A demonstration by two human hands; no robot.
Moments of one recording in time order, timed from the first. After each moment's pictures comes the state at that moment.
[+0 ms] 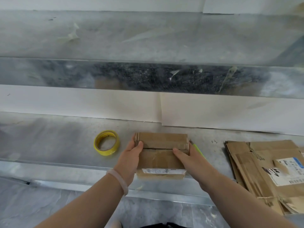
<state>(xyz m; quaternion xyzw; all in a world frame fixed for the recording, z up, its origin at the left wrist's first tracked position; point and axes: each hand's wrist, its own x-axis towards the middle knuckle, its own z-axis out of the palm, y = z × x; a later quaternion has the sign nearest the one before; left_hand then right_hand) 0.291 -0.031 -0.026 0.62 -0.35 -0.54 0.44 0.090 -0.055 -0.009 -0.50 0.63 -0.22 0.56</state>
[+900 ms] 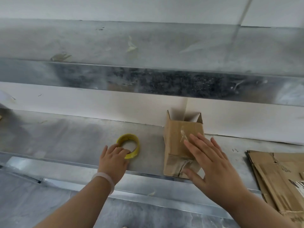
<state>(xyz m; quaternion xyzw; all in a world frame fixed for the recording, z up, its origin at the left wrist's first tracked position) 0.433 -0.022 -0.081 0.75 -0.66 -0.06 0.11 0.115 -0.029 0.021 -0.87 0.47 -0.14 0.05</state>
